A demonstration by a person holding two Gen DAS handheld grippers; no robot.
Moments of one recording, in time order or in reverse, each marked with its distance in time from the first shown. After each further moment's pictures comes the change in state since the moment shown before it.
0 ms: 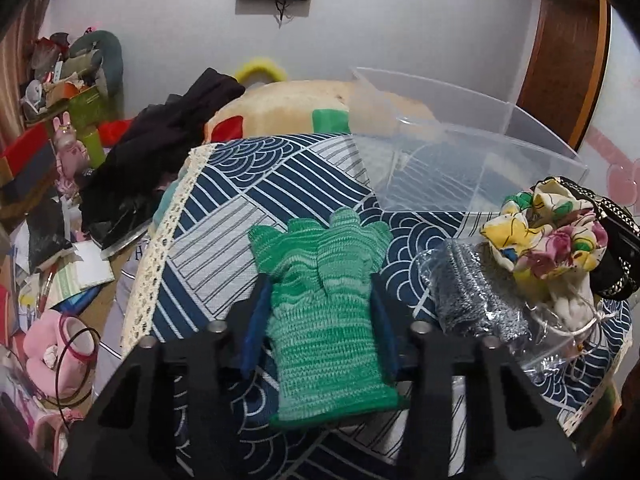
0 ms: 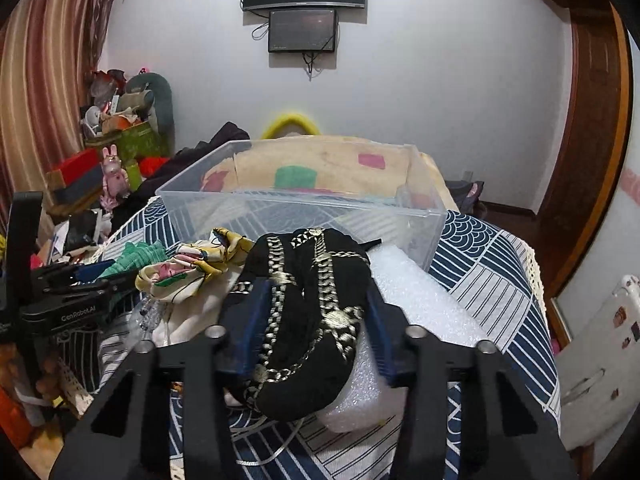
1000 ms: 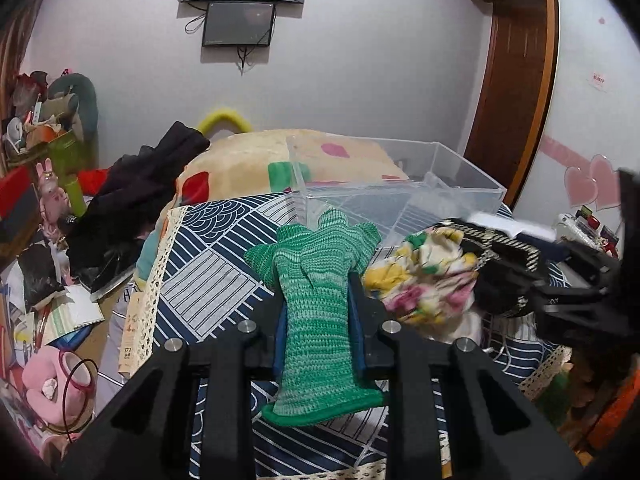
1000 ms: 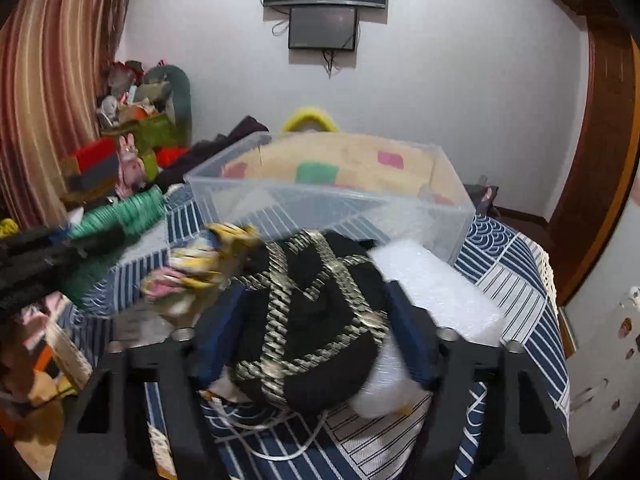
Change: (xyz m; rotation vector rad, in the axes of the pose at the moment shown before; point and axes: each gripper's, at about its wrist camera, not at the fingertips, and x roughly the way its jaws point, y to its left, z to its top) left arm -0.072 -0.031 0.007 0.075 -0.152 -0.118; right arm 0.017 0.024 -0.003 -0.060 0.011 0.025
